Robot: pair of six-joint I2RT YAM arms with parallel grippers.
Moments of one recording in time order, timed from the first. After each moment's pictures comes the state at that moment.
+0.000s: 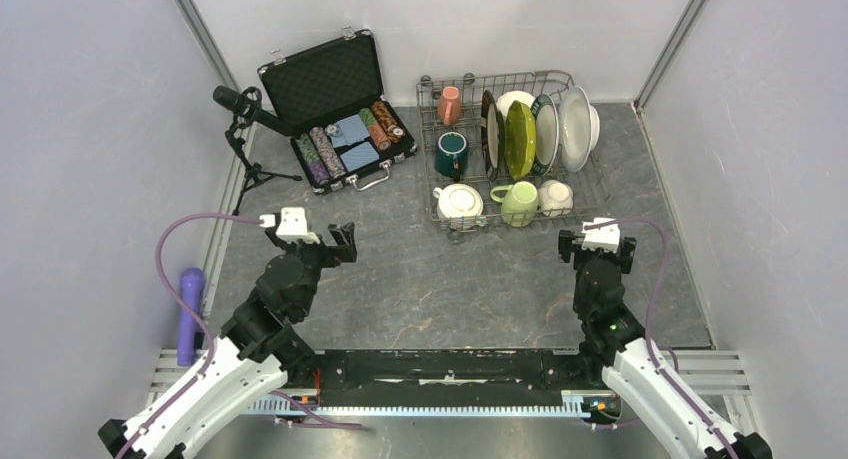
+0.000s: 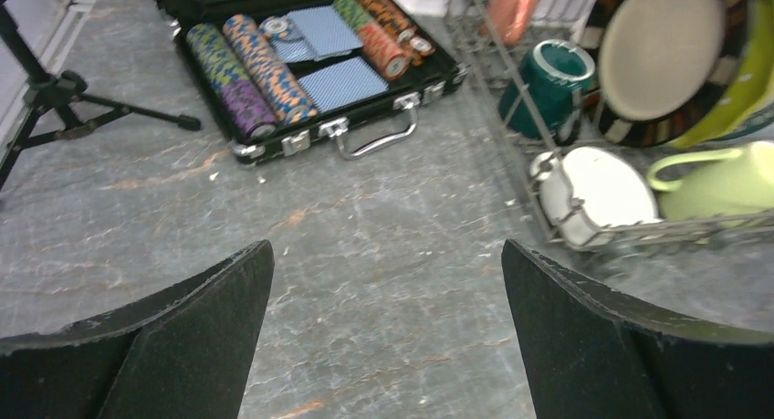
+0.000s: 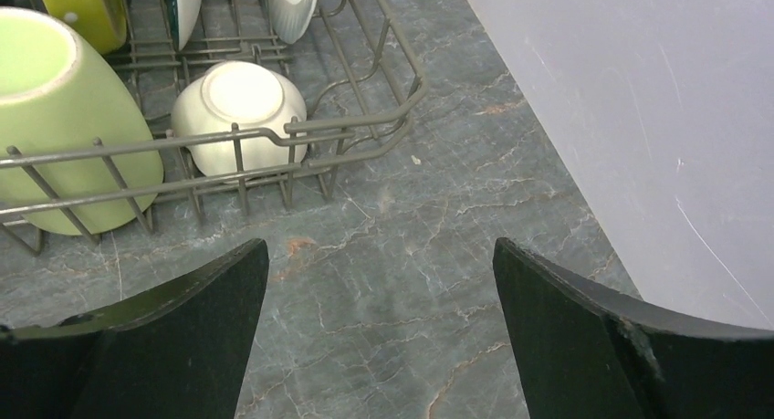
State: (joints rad) left arm -0.72 0.40 0.47 -0.18 -0.61 -0.23; right arm 0.41 0.45 0.09 0.21 0.70 -0.13
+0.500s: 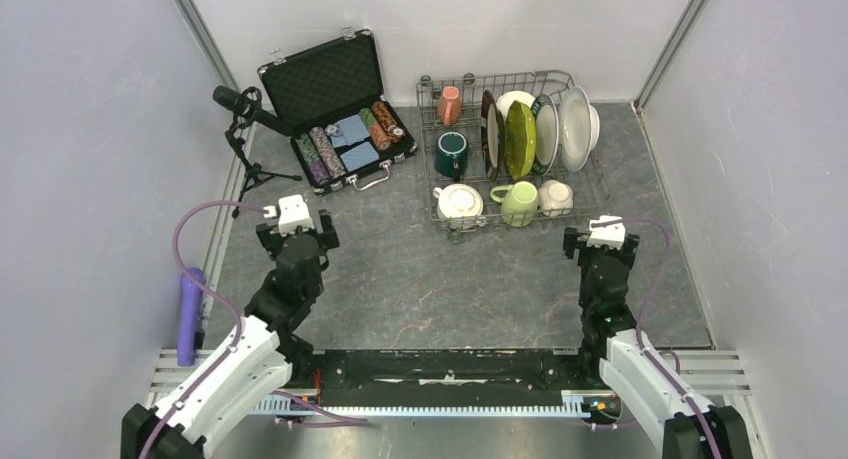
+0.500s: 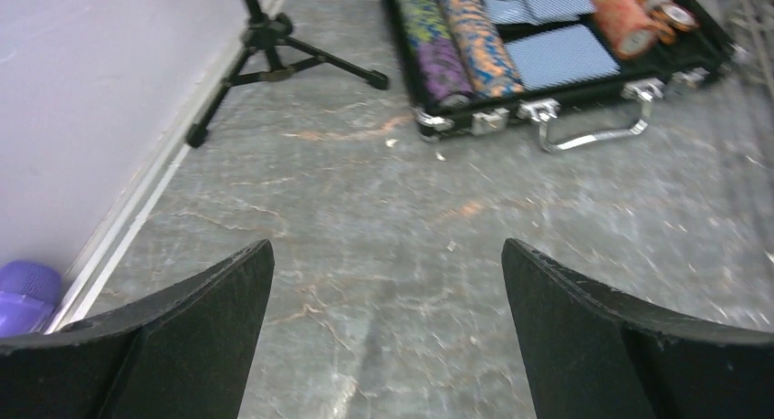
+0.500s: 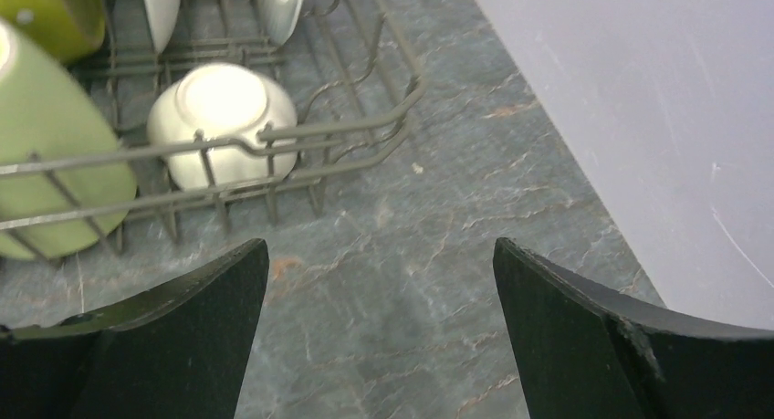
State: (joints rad) left arm -0.54 0.61 0.36 -0.03 -0.80 -0.15; right arm 0.23 0.65 0.01 0.51 0.50 -0.15
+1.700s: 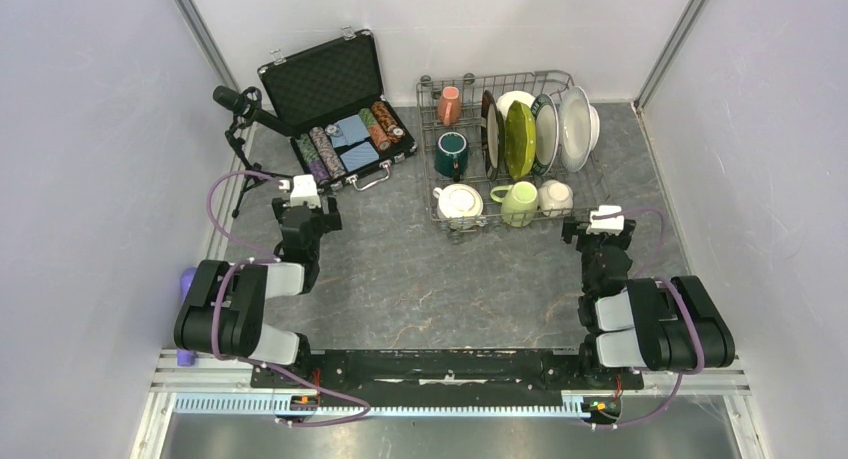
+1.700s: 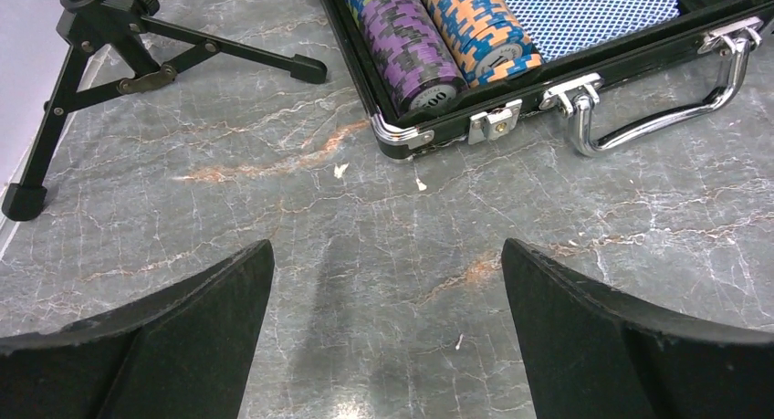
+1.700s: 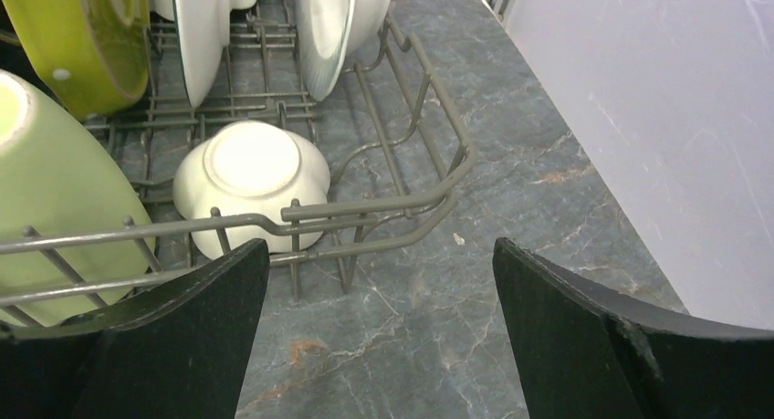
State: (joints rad) left arm -0.12 1.44 0.33 0.83 -0.28 0.00; right arm 0.04 1.37 0.01 1.36 0.23 -0.17
